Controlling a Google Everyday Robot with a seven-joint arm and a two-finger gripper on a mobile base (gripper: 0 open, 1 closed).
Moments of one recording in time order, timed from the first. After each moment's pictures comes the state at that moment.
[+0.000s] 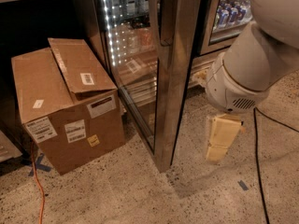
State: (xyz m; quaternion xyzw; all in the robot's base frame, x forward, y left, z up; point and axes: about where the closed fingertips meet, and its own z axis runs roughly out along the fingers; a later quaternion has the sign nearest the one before) arm 0.413 -0.114 0.899 -0.70 0.70 0.01 0.16
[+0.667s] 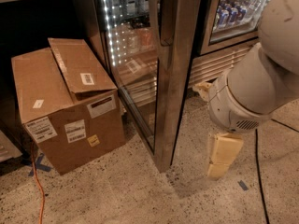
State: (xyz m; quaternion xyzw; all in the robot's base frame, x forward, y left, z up) arm 0.392 -0.115 0.885 -0.70 0.70 0.00 0.18
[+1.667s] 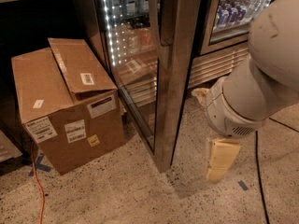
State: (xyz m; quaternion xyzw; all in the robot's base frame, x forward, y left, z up) arm 0.392 -0.116 0.871 -0.70 0.69 -0.01 0.17
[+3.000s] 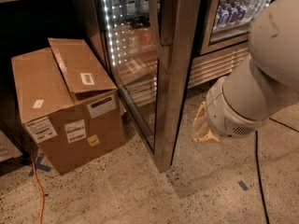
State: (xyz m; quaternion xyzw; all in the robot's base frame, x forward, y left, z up) arm 0.392 -0.116 0.871 -0.70 0.69 -0.01 0.17
